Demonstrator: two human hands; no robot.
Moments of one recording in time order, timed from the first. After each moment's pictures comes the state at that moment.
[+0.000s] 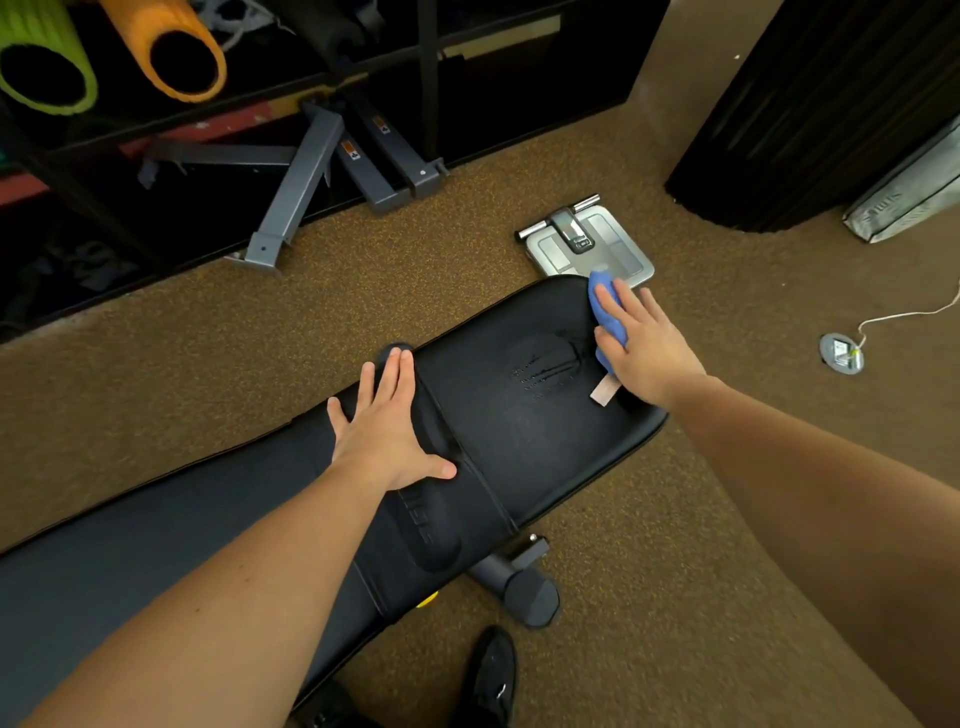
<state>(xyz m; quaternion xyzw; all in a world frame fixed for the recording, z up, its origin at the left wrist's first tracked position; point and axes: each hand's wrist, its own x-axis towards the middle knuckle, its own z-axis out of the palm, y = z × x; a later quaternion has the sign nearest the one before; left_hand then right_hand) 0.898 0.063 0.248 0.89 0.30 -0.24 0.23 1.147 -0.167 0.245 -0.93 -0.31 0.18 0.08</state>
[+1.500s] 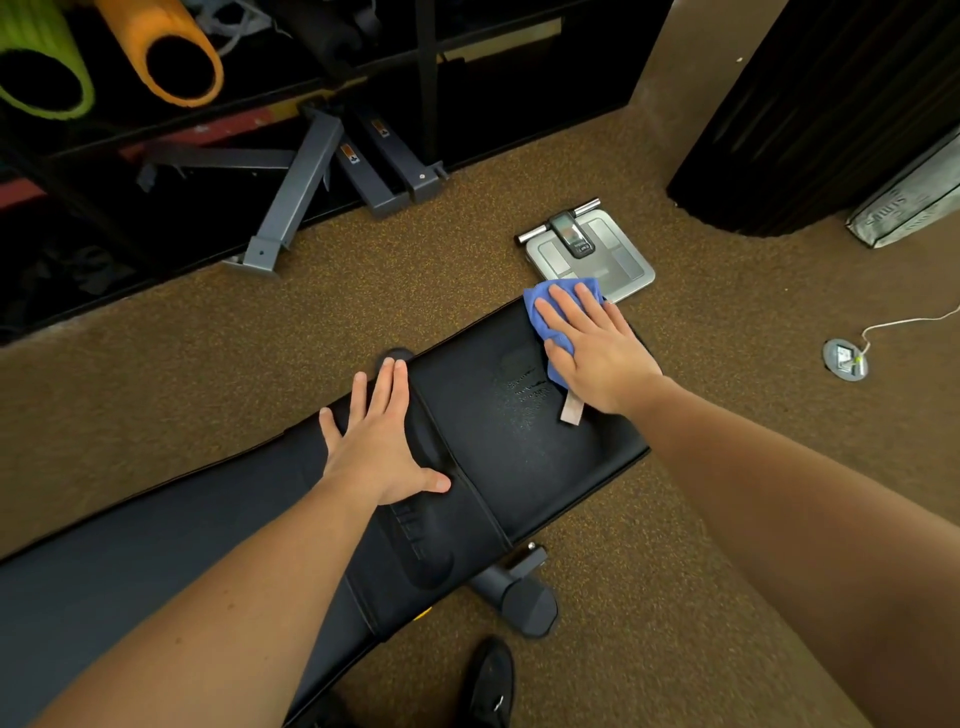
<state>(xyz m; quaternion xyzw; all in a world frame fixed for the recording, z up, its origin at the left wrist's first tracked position) 0.900 0.063 0.245 0.89 0.30 -0.25 0.23 1.130 -0.125 0.246 -0.89 -0.43 0.13 -0.01</state>
